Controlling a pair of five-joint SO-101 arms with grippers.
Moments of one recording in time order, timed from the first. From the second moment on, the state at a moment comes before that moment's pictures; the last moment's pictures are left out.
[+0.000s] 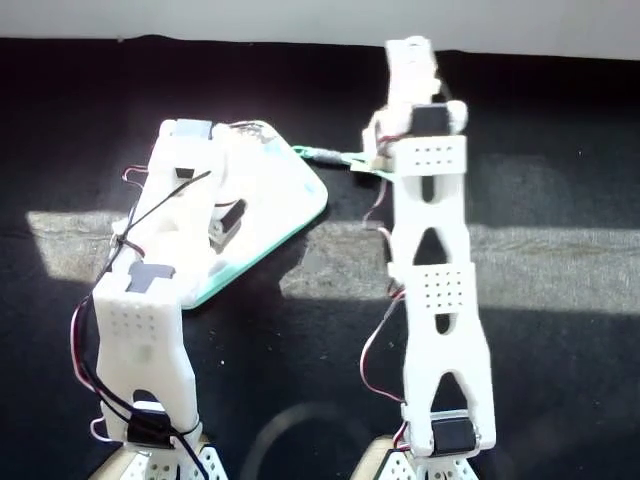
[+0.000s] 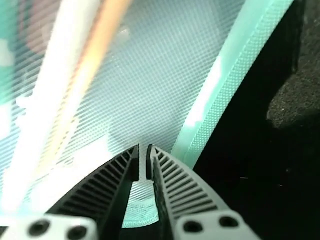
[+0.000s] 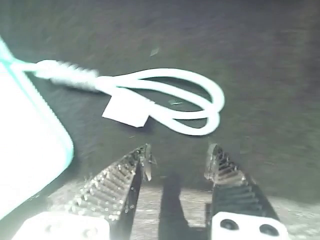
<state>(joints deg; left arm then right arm) -1.5 34.8 -19.7 94.5 -24.1 -10.1 68.1 -94.6 98.2 0.8</state>
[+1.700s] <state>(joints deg) -25.5 48.7 -42.0 91.9 -11.3 -11.2 65.4 -95.1 97.1 33.4</state>
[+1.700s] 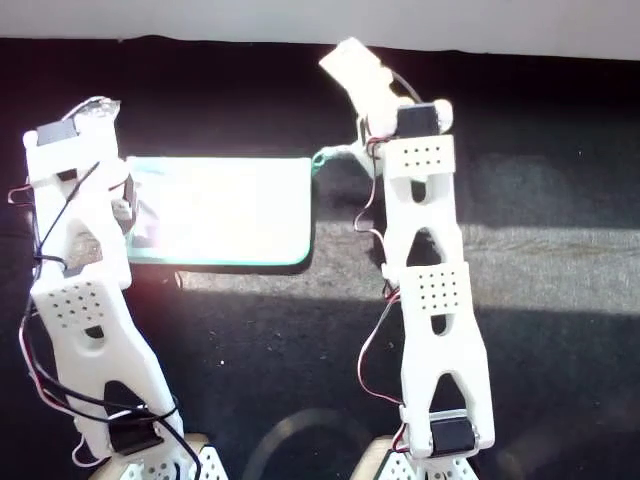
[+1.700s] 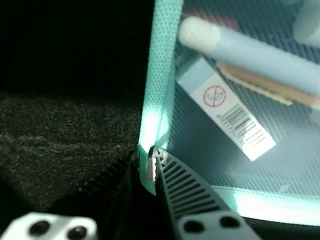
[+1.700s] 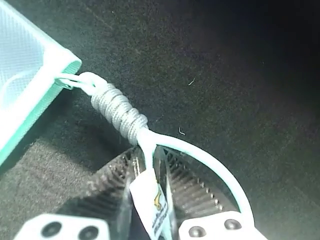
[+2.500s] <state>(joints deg) 0.0 49.6 -43.3 100.4 -4.1 -6.5 80.7 -95.1 88.5 33.4</state>
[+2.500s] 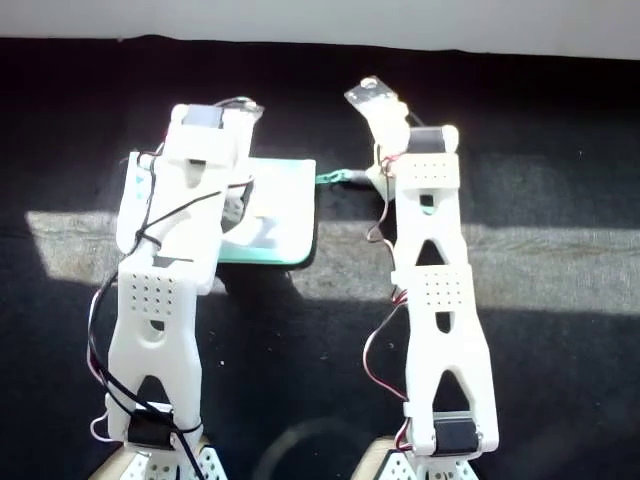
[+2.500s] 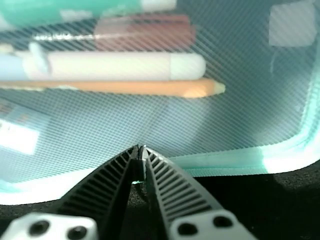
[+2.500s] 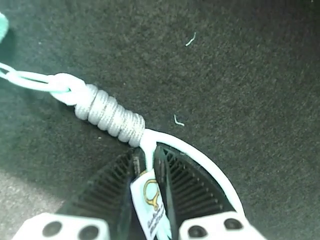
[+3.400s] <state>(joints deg) 3.0 44.2 -18.8 91.3 -6.0 -5.5 85.9 -95.7 65.1 33.5</state>
